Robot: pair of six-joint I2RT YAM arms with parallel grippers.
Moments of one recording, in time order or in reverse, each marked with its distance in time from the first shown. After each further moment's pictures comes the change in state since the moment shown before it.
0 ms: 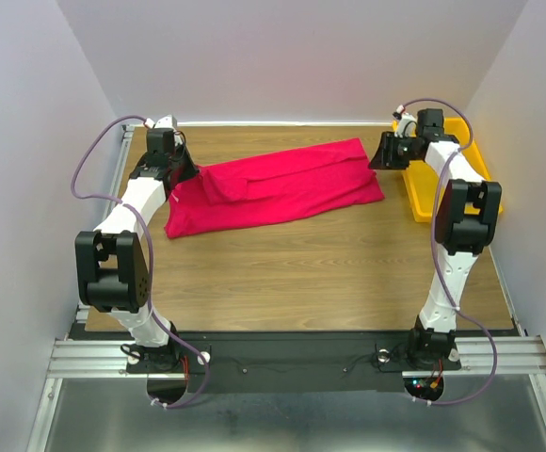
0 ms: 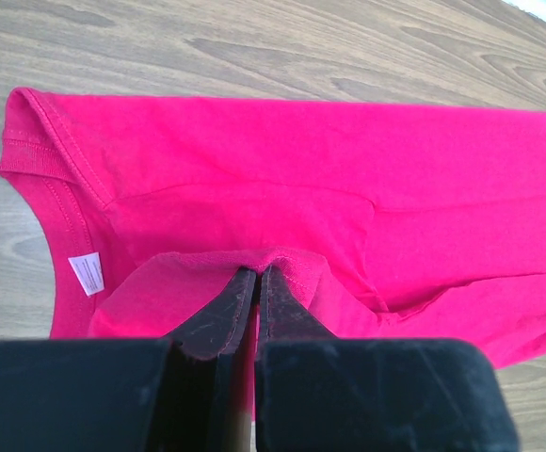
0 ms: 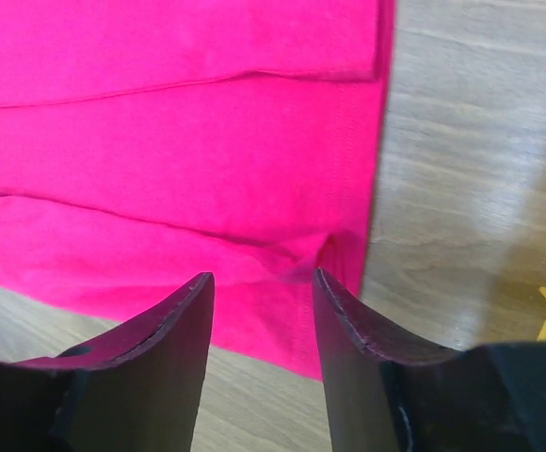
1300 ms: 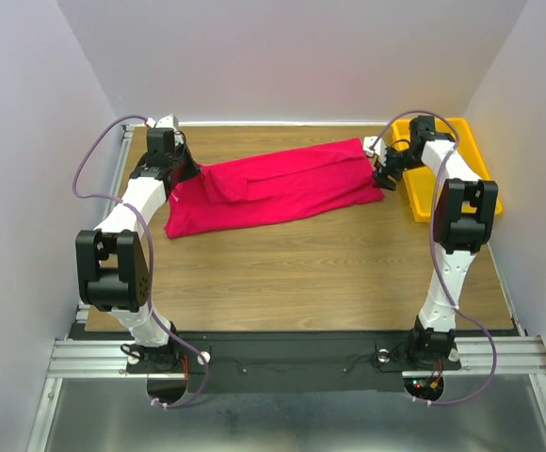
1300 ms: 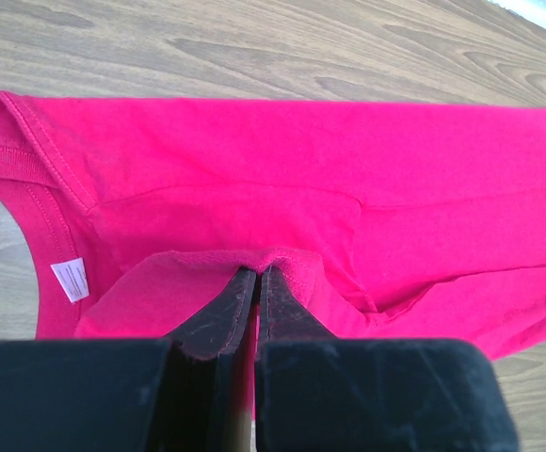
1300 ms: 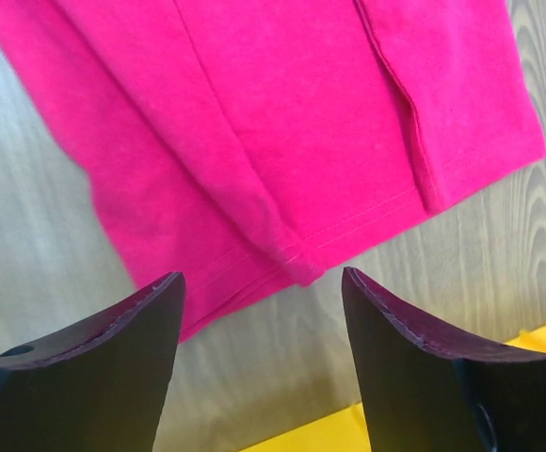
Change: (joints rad) left arm 0.000 0.005 0.000 0.014 0.033 -0.007; right arm 0.020 -0.006 0.012 -0.291 -0.134 -1.390
